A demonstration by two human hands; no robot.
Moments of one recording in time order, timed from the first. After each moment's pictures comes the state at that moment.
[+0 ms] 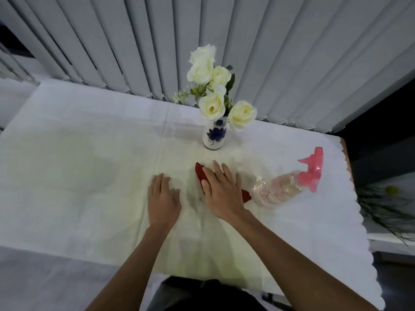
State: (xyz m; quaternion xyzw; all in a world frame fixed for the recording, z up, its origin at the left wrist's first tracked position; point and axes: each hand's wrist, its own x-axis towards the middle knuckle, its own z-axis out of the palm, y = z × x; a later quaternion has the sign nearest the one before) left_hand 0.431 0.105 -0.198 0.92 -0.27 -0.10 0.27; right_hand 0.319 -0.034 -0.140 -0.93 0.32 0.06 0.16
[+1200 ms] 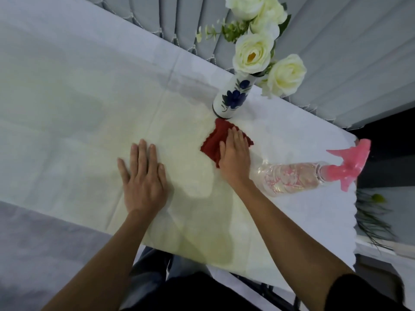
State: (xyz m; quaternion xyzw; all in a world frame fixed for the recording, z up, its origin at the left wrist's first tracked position) left_hand 0.406 0.137 -0.238 0.96 -0.24 -0.06 0.13; right_hand 0.332 -0.086 -0.217 -0.92 0.37 -0.04 0.10
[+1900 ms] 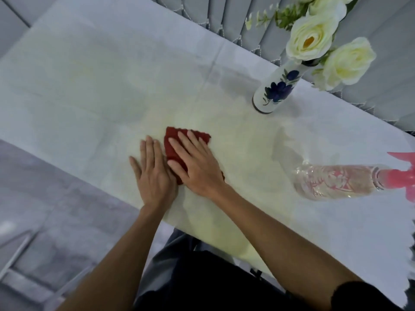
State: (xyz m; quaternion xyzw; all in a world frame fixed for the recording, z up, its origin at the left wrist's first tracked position) left_hand 0.415 0.190 -0.241 0.98 -0.12 -0.05 0.18; right_hand 0.381 0.061 -0.214 -0.97 0.06 -0.03 0.22
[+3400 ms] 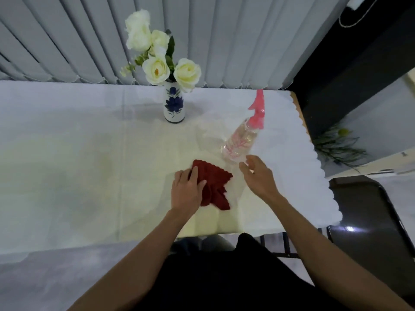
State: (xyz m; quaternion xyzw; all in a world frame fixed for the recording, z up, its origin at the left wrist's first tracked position) left_hand 0.313 0.084 -0.177 0.84 -0.48 -0.20 0.15; right_hand 0.145 -0.048 -0.113 -0.69 0.59 -0.08 0.42
